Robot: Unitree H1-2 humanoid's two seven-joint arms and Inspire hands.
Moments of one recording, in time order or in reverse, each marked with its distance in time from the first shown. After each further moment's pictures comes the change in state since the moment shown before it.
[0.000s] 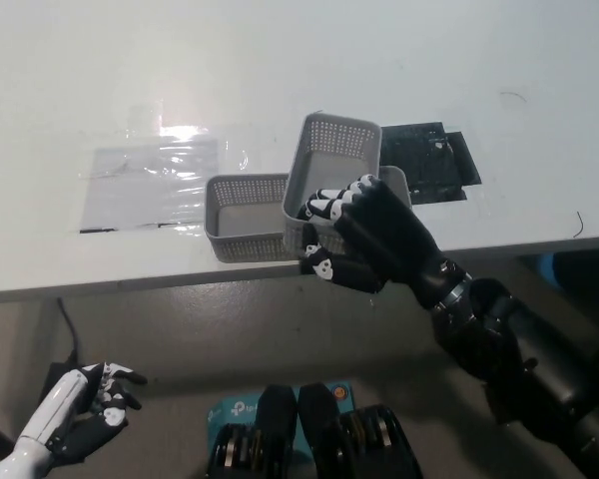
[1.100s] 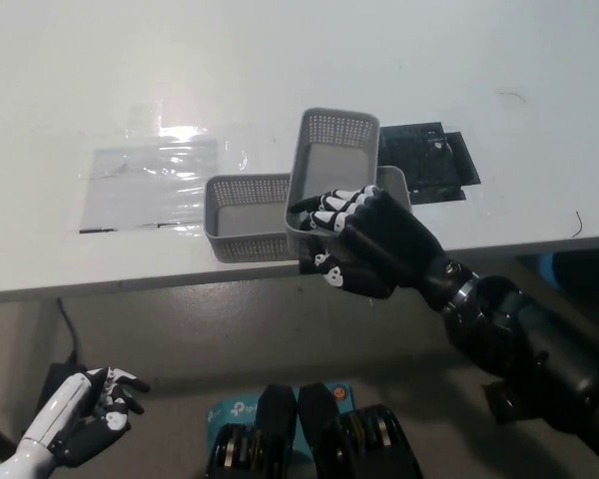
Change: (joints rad) left_arm 0.002 0.008 -0.011 -0.004 0.008 0.012 -0.016; right_arm -0.035 -0.060 0.090 0.007 0.056 -0.004 0.063
